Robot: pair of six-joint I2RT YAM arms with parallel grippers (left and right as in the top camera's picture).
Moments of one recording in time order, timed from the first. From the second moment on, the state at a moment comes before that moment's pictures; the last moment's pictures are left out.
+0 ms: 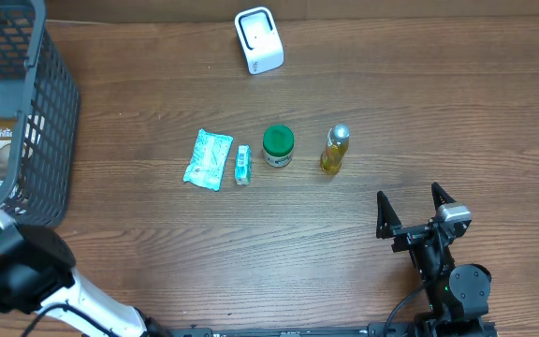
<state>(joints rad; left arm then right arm) 0.63 2.00 2.22 -1.20 -0.29 0.13 0.12 0.01 0.02 -0.03 -0.07 0.12</state>
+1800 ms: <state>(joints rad) 0.64 2.07 2.13 -1.16 -0.24 0.07 0.12 0.01 0.02 -0.03 -0.07 0.12</state>
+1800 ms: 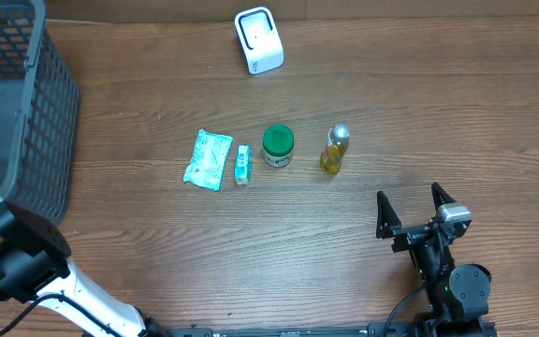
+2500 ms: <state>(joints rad) 0.64 2.09 1.65 -0.77 -0.24 0.06 0.12 0.01 0.02 -0.03 -0.07 0.12</state>
